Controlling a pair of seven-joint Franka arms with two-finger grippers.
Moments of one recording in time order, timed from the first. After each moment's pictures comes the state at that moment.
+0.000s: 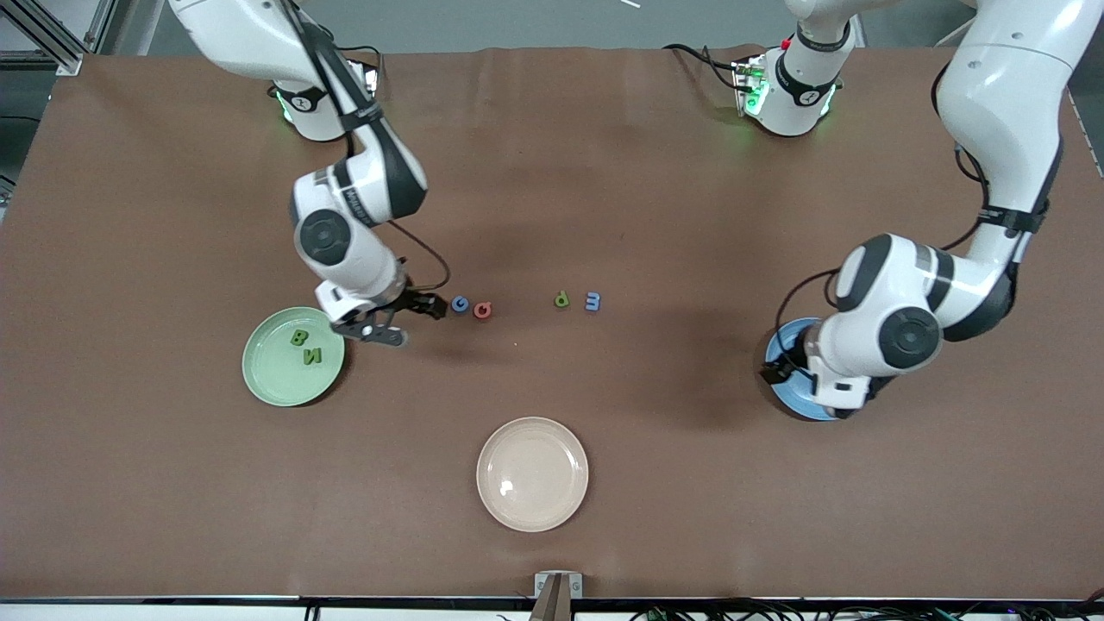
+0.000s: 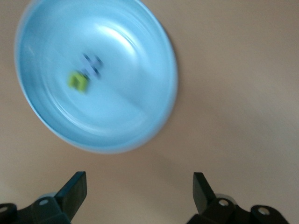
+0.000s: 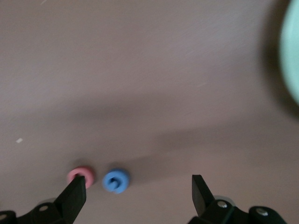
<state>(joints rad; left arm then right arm) 0.27 0.60 -0.61 -1.69 0.28 1.98 -1.07 0.57 0.37 -0.07 -2.06 0.16 2.40 0.61</state>
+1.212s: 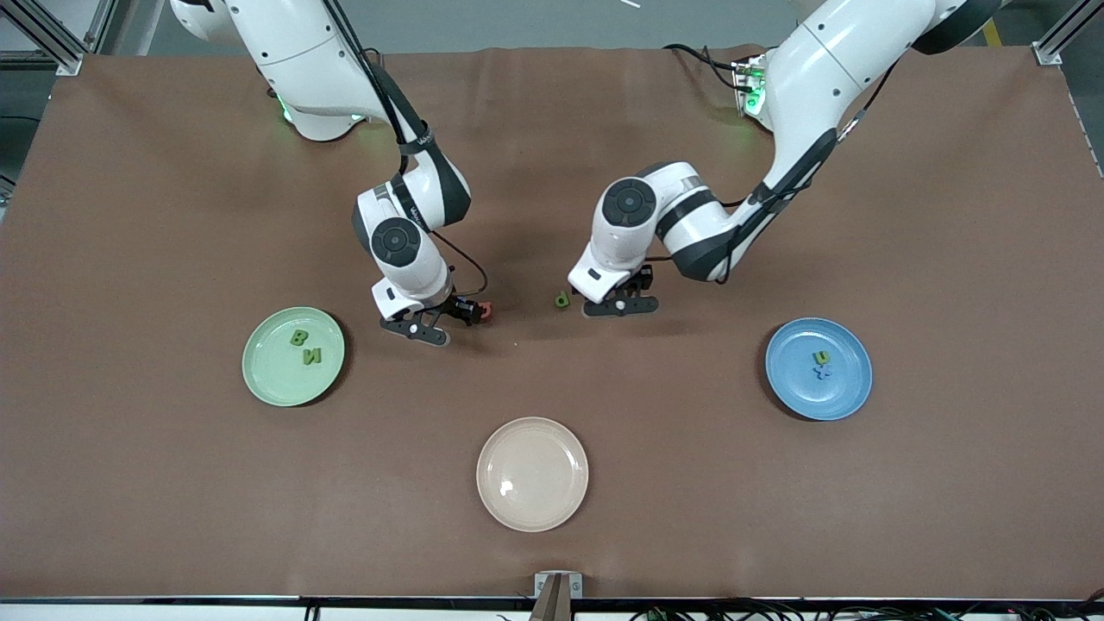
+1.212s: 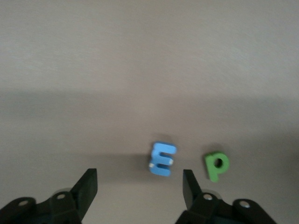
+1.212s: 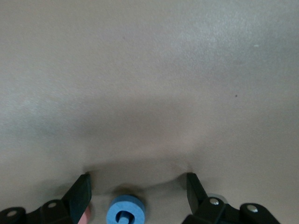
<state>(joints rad) -0.14 0.67 -0.67 -1.86 0.53 2.34 -1.12 0.66 0.54 -0.10 -2.06 0.15 2.57 0.75</state>
